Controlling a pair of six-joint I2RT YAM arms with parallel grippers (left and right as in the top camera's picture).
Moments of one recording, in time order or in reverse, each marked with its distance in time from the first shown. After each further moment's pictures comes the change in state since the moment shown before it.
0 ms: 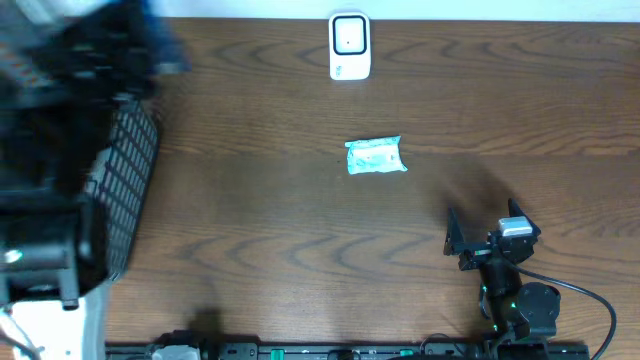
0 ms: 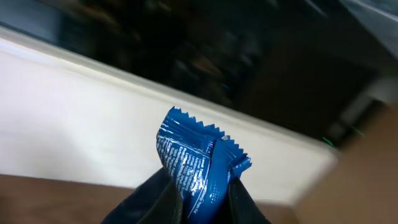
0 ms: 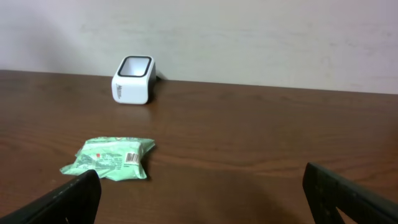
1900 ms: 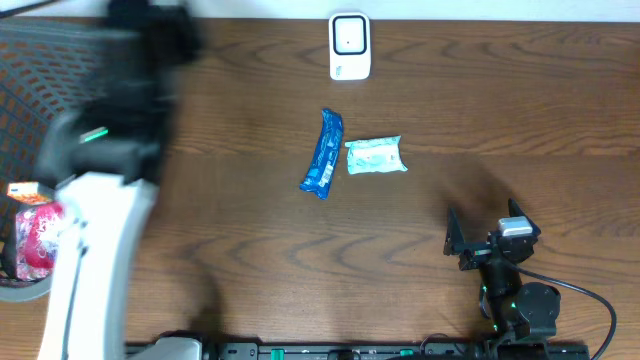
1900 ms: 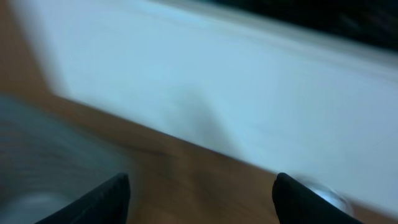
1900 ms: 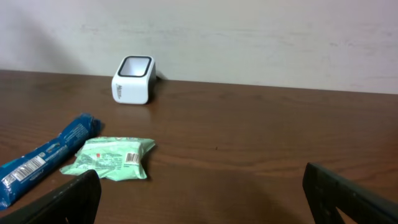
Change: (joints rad) left arm -0.055 0.255 0.021 -0.106 -0.632 0.227; right arm 0.000 0.000 0.000 0.000 0.000 0.000
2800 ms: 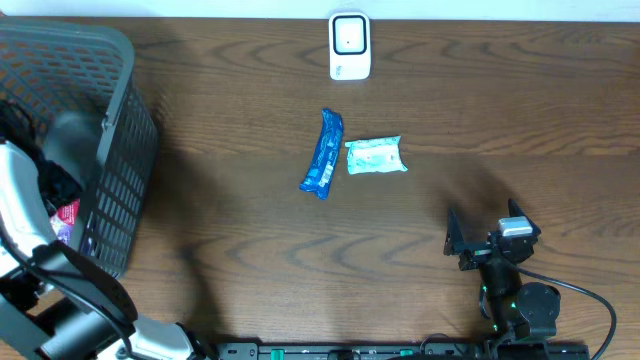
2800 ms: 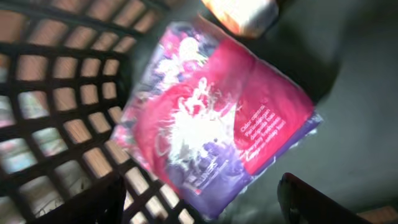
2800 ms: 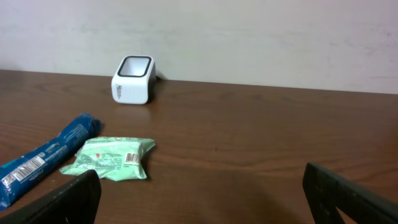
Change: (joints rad) left arm 0.695 0.344 -0.165 -0.613 -0.043 0.125; right arm 0.000 0.000 0.000 0.000 0.000 0.000
